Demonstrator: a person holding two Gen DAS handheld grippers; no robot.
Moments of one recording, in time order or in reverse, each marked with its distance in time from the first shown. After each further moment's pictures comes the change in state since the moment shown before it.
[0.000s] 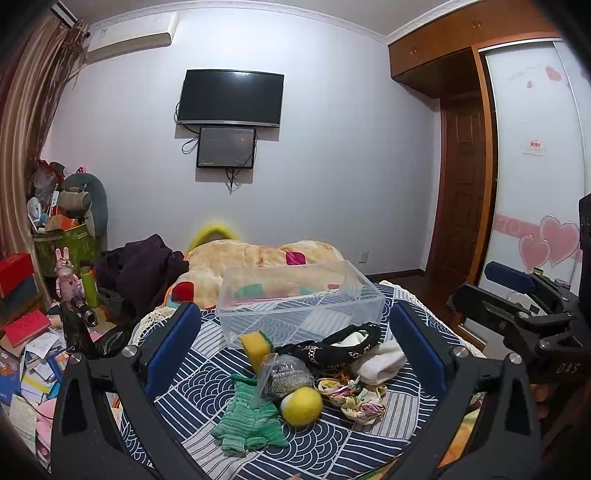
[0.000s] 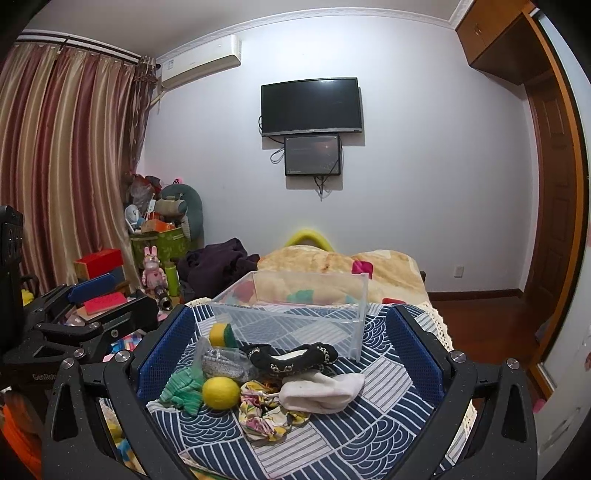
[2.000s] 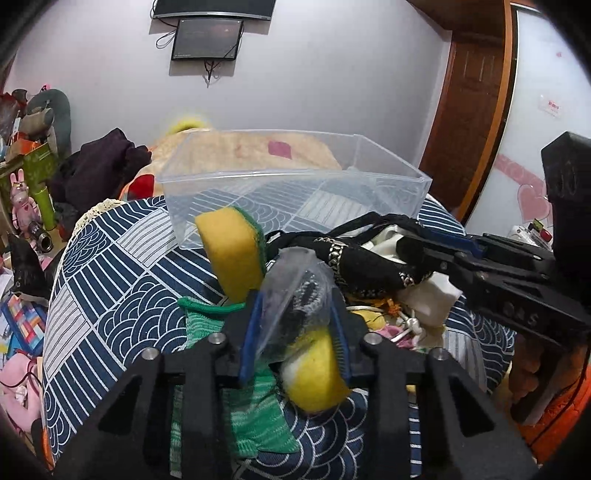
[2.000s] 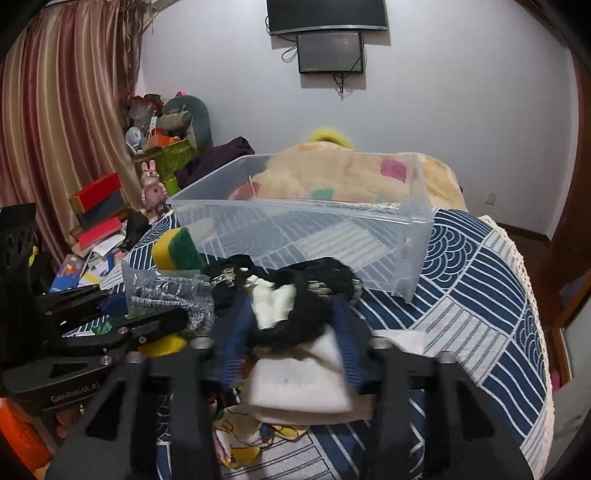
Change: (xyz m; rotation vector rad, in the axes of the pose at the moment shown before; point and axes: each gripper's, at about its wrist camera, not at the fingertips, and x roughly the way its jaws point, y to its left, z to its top) left arm 0.130 0.022 -0.083 -0.059 0.392 -0.118; right arm 0.121 -0.026 -0.057 0.011 0.383 0.087
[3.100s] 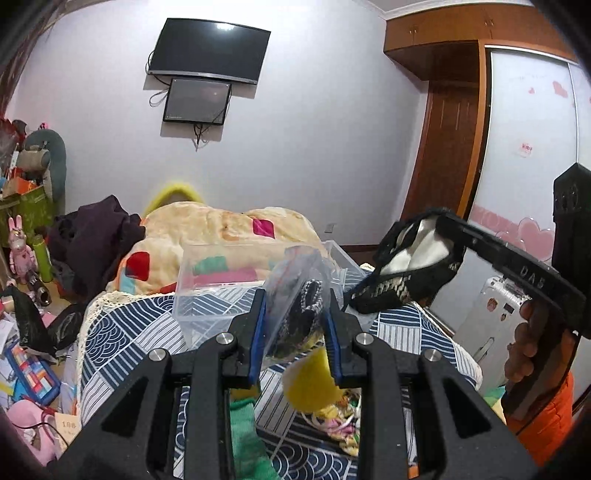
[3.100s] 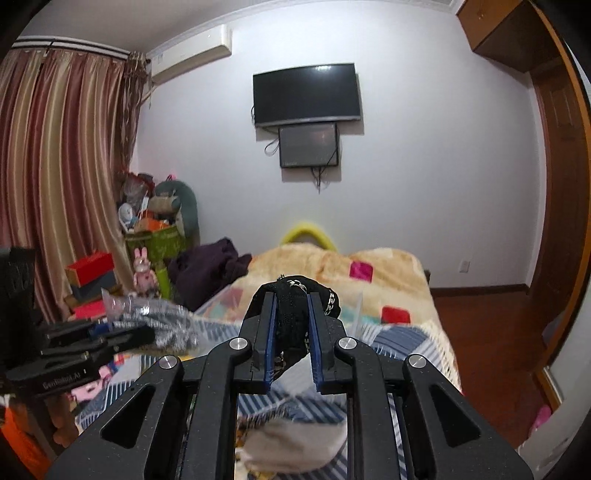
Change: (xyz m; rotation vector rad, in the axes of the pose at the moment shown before) left arm -0.075 -0.002 0.080 0.012 -0.219 -0.066; right arm -0.083 -0.011 0.067 0.000 -0.360 -0.077
